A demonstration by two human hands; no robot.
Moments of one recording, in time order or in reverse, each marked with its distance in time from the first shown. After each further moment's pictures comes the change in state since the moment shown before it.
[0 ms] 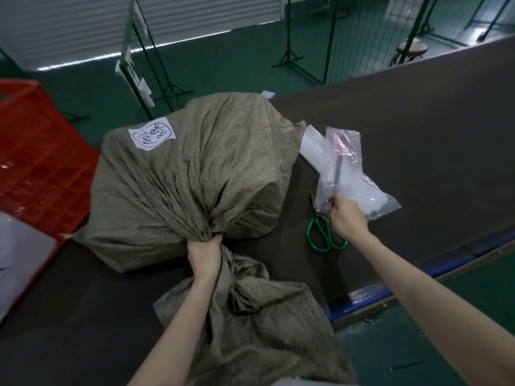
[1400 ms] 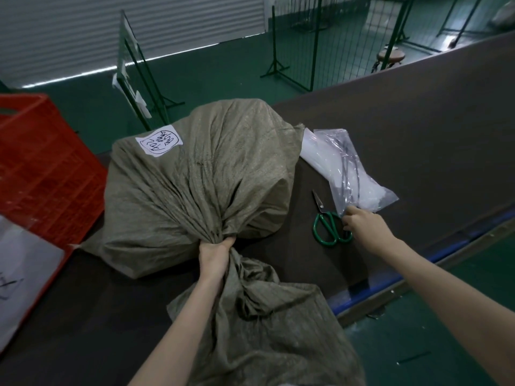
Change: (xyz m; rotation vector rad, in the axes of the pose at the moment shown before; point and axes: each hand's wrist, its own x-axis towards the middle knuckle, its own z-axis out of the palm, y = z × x) left_hand 0.001 0.006 -0.023 -0.088 -0.256 -0.182; right_hand -0.043 0.023 -0.022 -0.596 -0.050 -0.380
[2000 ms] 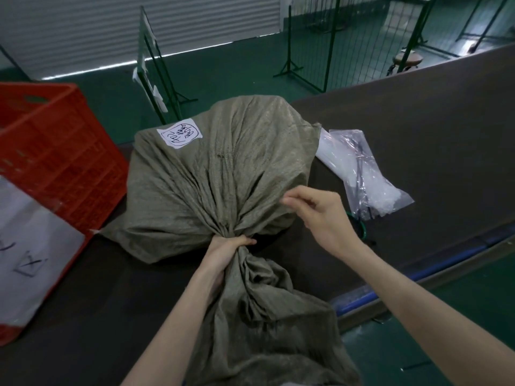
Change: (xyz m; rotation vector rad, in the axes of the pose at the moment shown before) left_hand -0.031 0.032 -0.031 -0.036 -0.330 -0.190; right_hand -0.024 -0.157 -0.109 1.187 0.327 -0.213
